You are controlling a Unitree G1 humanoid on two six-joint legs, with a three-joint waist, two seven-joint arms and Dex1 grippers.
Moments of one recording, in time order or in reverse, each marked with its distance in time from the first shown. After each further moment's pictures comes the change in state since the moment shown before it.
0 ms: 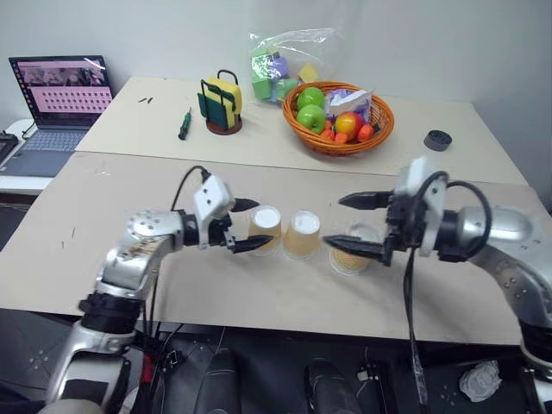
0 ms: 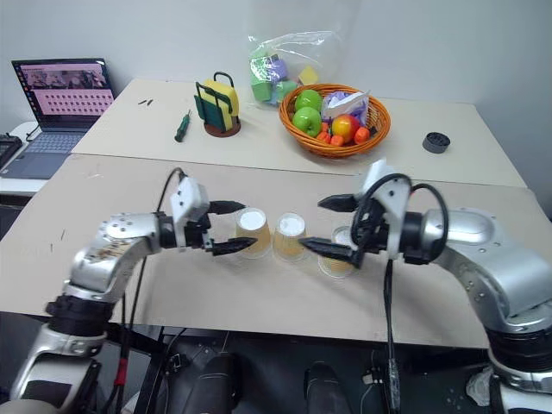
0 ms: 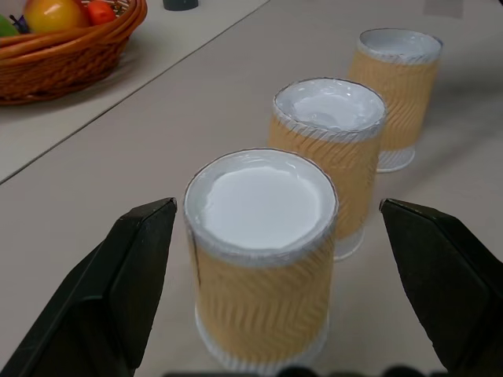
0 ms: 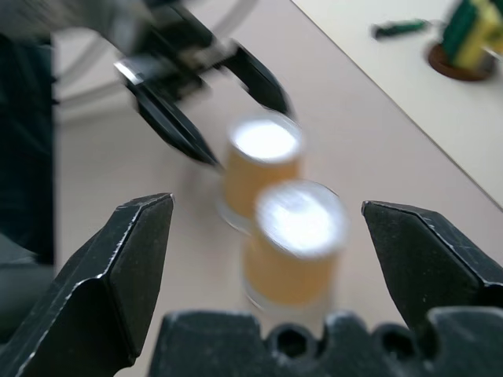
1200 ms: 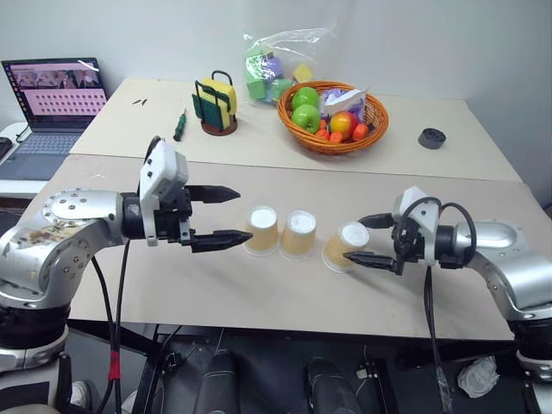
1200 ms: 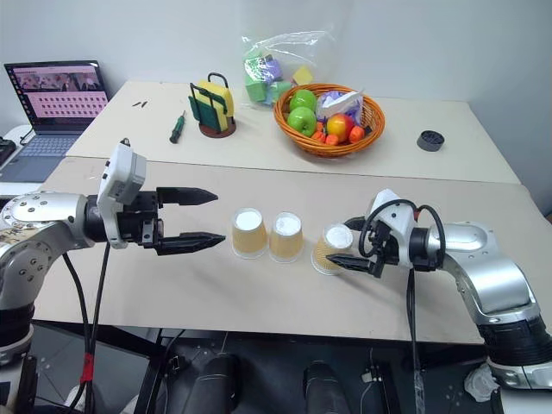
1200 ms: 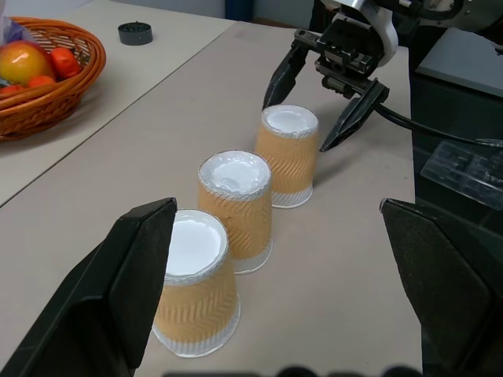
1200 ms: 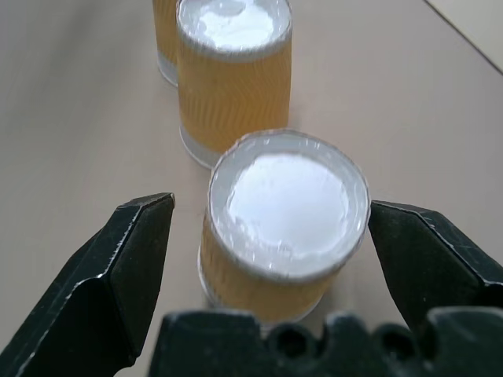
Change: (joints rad) left arm 0.008 0.209 0.173 -0.273 -0.351 0.321 -0.001; right arm 0.040 0.067 0.139 0.228 -0.259 -0.199 0.169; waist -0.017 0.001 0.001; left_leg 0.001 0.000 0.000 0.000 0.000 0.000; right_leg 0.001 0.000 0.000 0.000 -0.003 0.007
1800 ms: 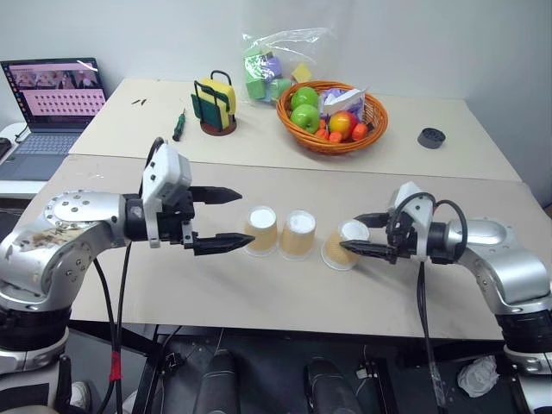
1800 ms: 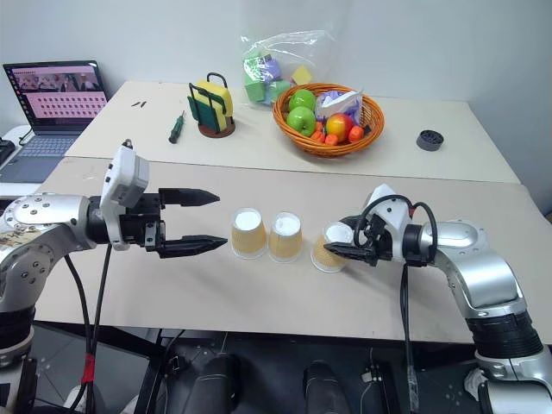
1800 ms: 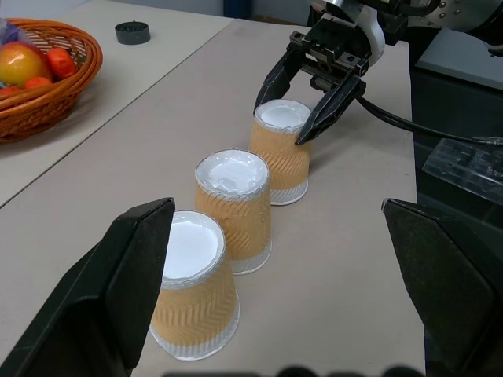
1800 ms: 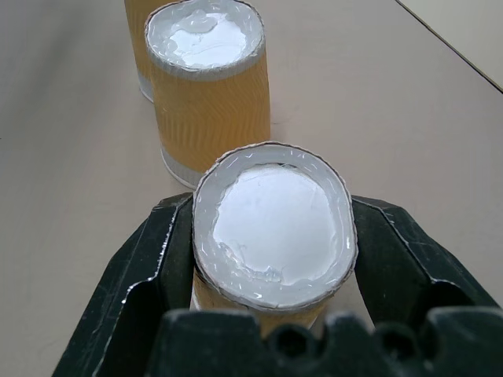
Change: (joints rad) left arm 0.008 0.001 -0.014 -0.012 0.005 -0.013 0.014; right arm -0.026 0.044 0.006 0.040 -0.014 0.000 -0.023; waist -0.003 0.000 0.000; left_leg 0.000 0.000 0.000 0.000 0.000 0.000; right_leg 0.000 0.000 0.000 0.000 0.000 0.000
